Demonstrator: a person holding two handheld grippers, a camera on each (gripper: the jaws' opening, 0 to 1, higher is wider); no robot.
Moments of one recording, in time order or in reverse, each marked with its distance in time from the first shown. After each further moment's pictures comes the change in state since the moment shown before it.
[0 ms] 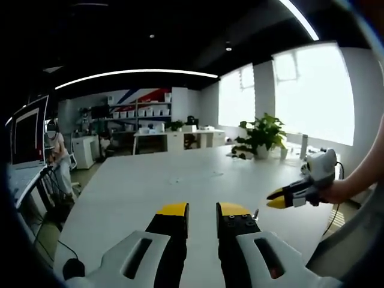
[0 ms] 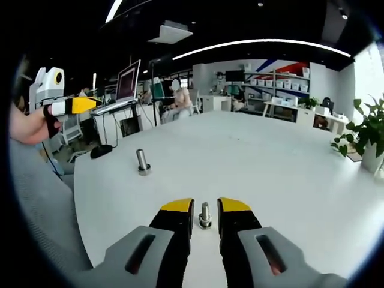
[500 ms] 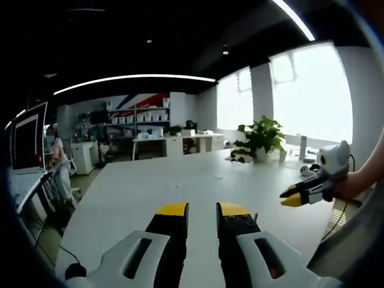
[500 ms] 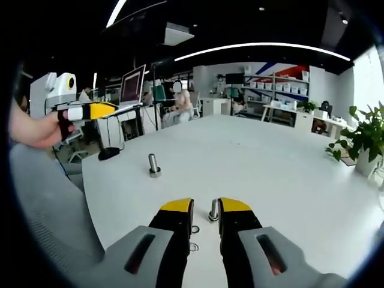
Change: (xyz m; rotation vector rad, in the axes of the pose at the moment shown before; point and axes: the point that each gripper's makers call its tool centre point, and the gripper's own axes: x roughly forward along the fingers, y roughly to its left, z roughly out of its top) left arm -0.001 -0.001 0.008 0.017 -0.025 -0.004; right arm -0.041 0.016 0.010 -0.019 -0.006 -0.005
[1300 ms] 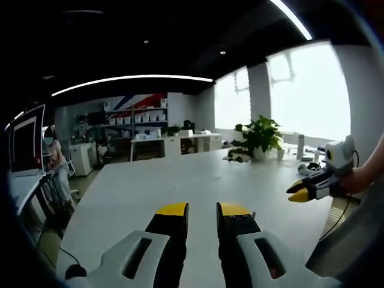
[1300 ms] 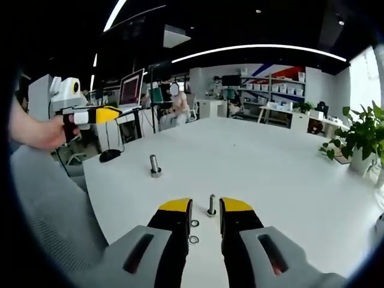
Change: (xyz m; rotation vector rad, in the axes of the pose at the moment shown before) left arm -0.003 -0.011 0.002 0.014 0.006 -0.021; right arm -0.018 -0.005 0.000 0.018 -0.016 -0.025
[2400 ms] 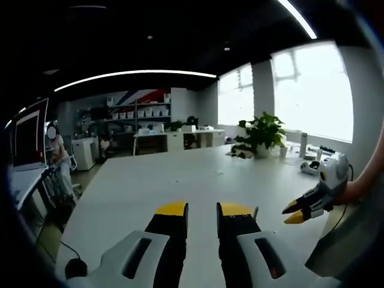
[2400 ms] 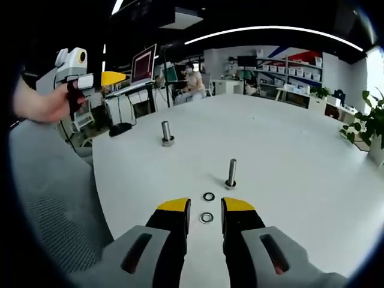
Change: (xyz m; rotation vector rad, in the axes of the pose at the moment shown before) left arm -0.002 0.014 -0.011 -0.025 0.020 0.031; right arm 0.024 0.023 -0.062 -0.023 0.146 0.122
